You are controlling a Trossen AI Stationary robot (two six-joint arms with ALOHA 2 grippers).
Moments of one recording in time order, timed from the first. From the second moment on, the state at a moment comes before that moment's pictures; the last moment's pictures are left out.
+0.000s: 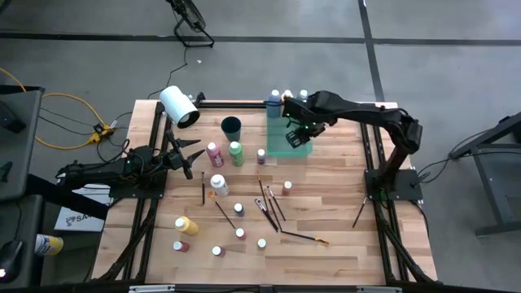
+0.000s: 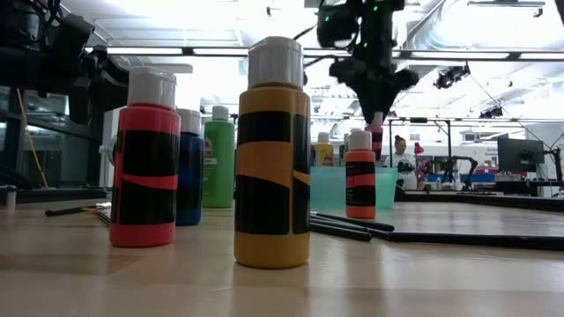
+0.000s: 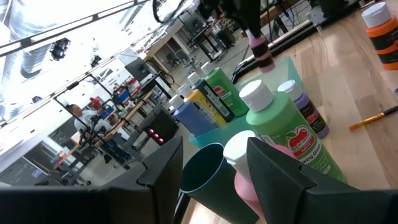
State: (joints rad) left arm 0.10 0.01 0.04 0.03 -0.38 0.71; right arm -0.38 1.76 1.59 -1.30 0.11 0.60
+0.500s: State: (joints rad) left arm 0.10 0.01 0.04 0.03 -0.38 0.71; right arm -0.41 1.86 1.52 -1.25 0.04 0.57
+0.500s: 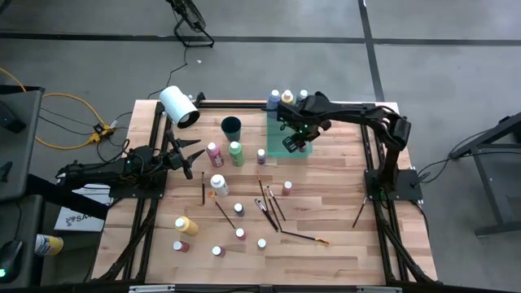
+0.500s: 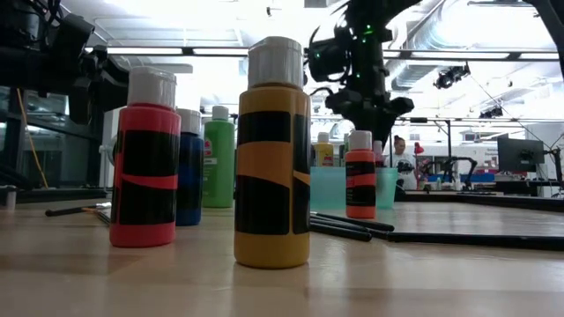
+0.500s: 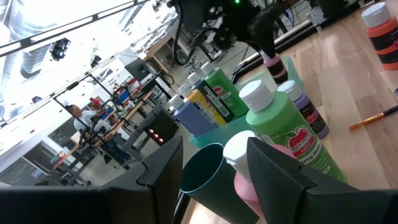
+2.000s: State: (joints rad) left arm 0.10 0.01 0.04 0.03 -0.38 0.71; right arm -0.41 1.85 1.44 -1.15 -0.01 0.56
